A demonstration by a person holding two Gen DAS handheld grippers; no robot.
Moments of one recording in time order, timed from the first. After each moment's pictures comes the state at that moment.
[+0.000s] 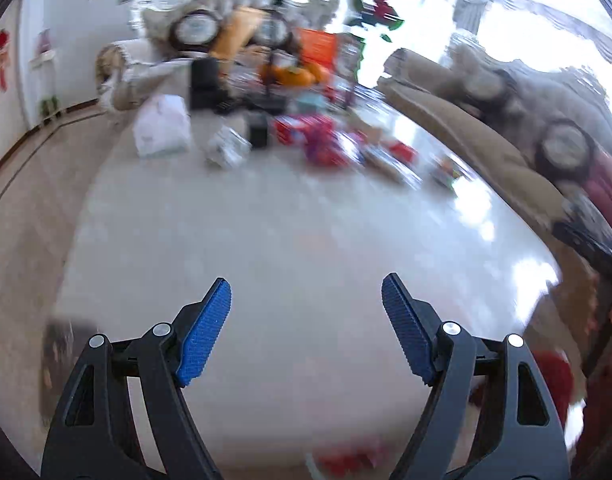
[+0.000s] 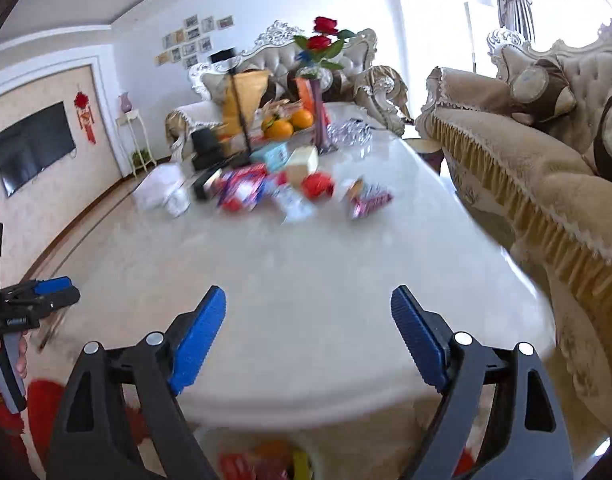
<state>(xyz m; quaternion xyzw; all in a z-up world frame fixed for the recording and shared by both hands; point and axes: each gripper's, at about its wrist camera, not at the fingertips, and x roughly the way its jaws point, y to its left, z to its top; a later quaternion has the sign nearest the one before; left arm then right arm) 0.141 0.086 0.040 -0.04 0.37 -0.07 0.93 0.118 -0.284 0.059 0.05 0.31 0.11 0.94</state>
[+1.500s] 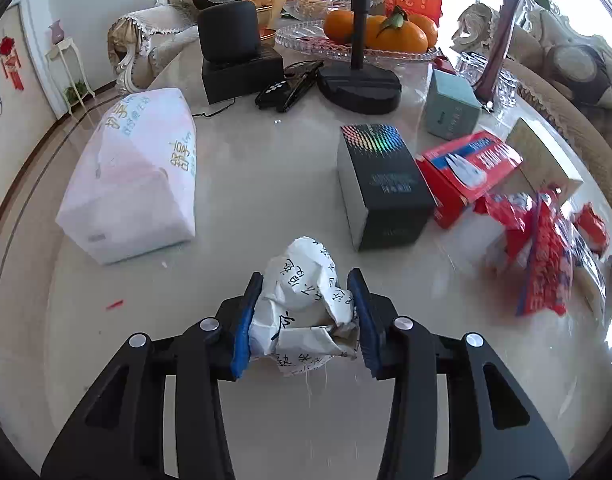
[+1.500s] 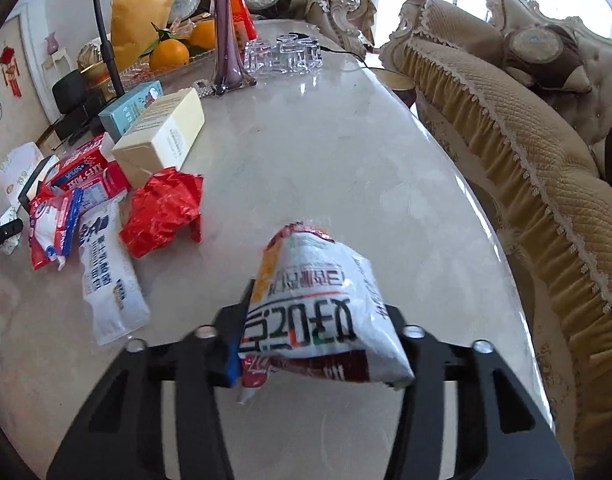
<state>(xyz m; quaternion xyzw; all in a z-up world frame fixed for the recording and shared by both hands) 0.408 0.122 -0.022 0.02 0.46 0.01 0.89 0.361 -0.285 -0.015 0.00 0.46 0.01 0.89</state>
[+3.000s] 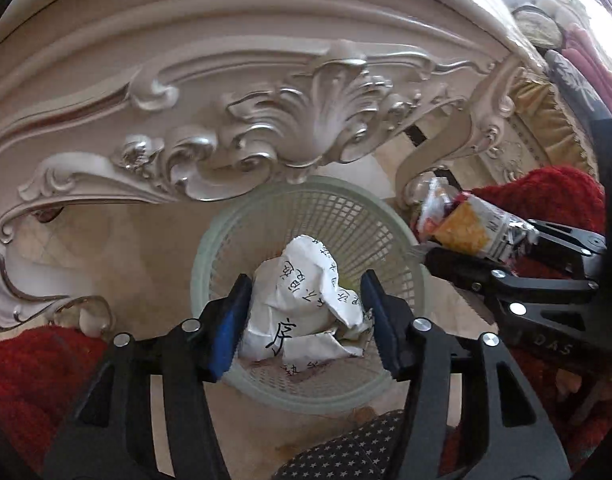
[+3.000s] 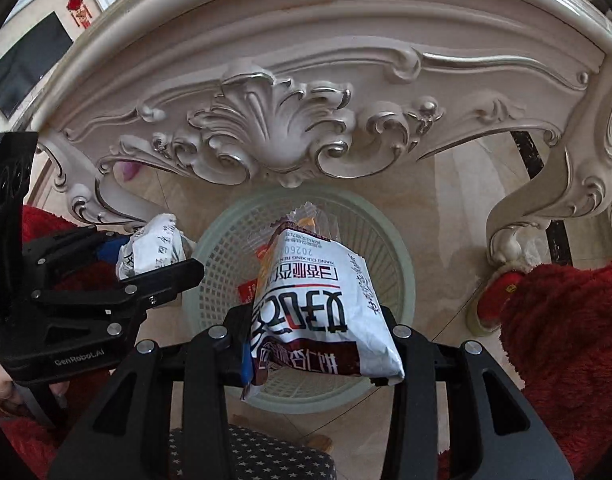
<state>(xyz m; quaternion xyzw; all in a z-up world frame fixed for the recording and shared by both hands) 0.002 -0.013 -0.185 -0.01 0.53 -0.17 0.83 -0.001 -0.183 -0.145 0.01 0.54 0.16 0.83</state>
